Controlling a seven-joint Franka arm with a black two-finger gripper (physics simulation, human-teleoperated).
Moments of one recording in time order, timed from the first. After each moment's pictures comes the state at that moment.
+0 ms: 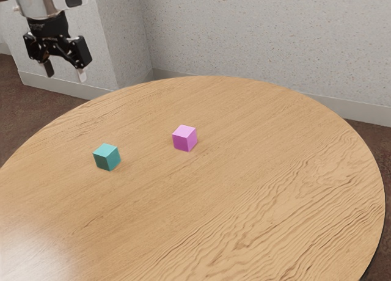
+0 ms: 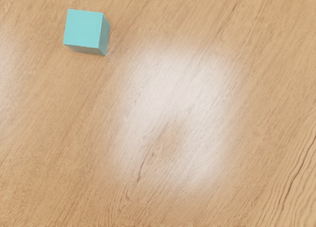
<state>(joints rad) -0.23 -0.21 0.26 -1.65 0.10 1.48 -0.09</state>
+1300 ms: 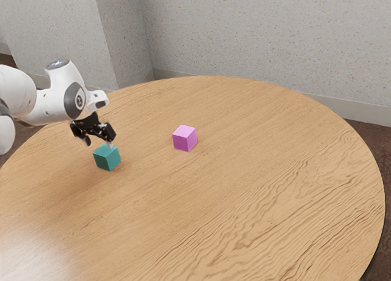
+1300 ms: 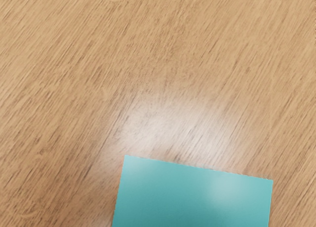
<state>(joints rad) 0.16 0.50 0.22 -1.74 -0.25 2.36 0.33</state>
